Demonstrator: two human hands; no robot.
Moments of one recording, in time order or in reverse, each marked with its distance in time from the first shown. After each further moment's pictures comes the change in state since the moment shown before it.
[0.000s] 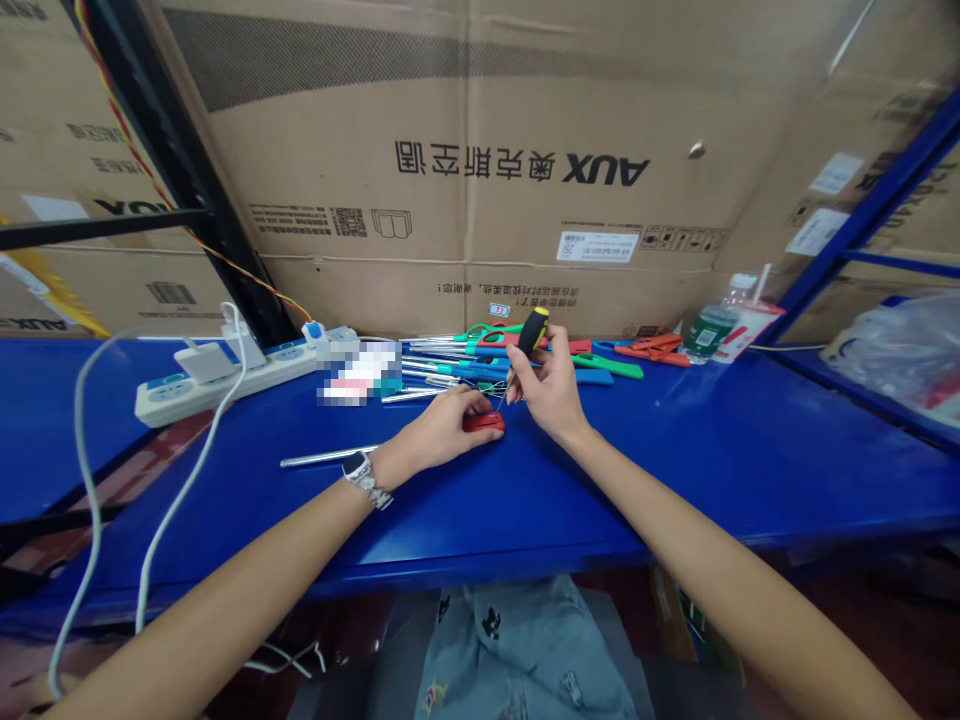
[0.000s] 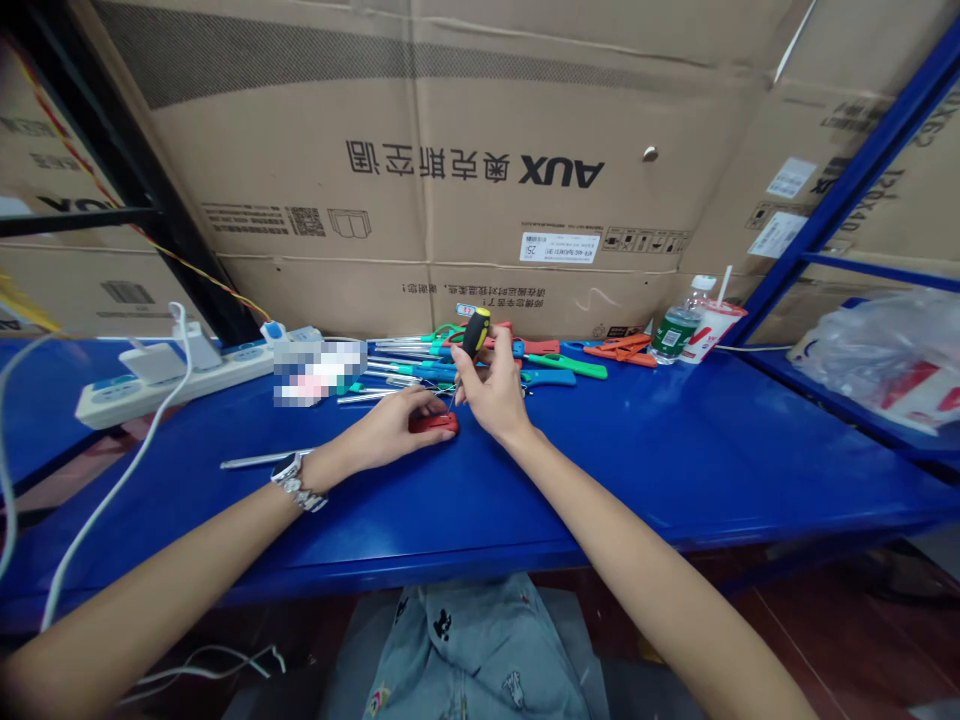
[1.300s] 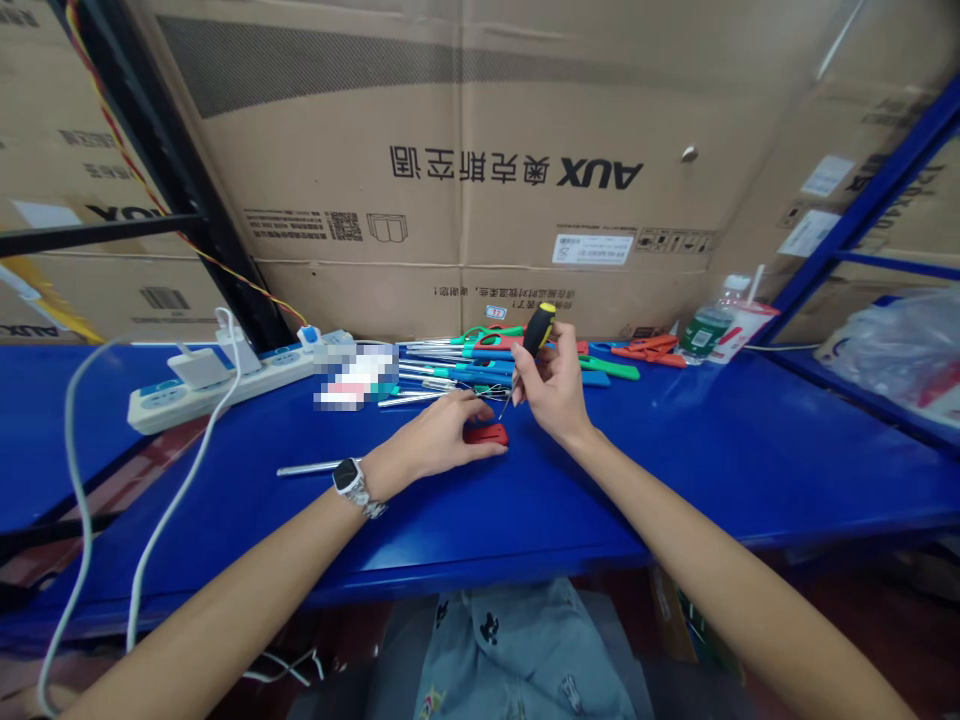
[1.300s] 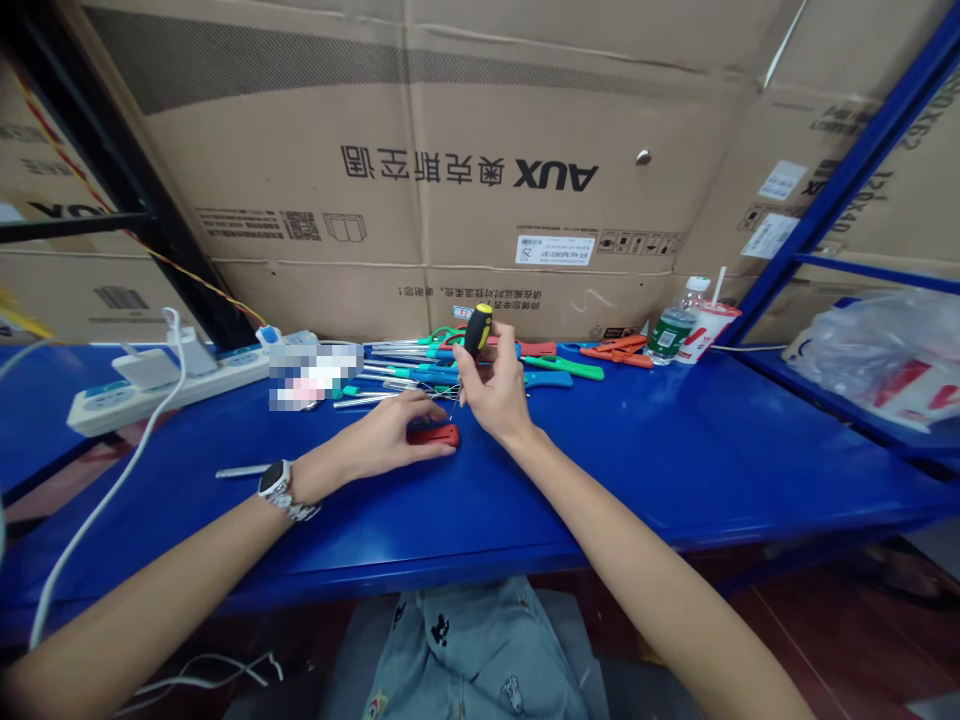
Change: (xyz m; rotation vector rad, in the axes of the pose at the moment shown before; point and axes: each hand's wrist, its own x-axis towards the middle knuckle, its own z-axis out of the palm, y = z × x) left_hand -0.004 0.011 -0.006 0.123 -0.030 0.109; right_hand 0.000 -0.010 -0.005 -0.094 0.029 -0.029
